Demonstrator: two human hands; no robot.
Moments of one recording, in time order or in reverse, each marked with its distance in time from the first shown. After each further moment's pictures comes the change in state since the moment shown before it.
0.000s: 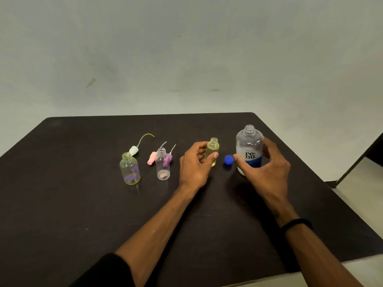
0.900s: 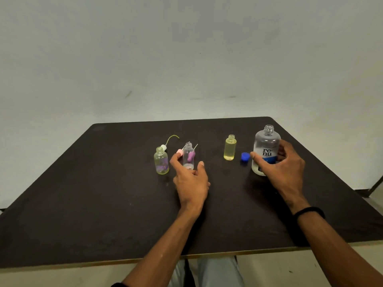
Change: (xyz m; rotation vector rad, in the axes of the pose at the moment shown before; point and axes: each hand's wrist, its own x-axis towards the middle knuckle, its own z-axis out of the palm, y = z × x) left_hand -0.090 0.031 -0.055 0.008 0.424 -0.170; right_hand -0.016 -0.014 -0.016 0.085 -0.038 0.063
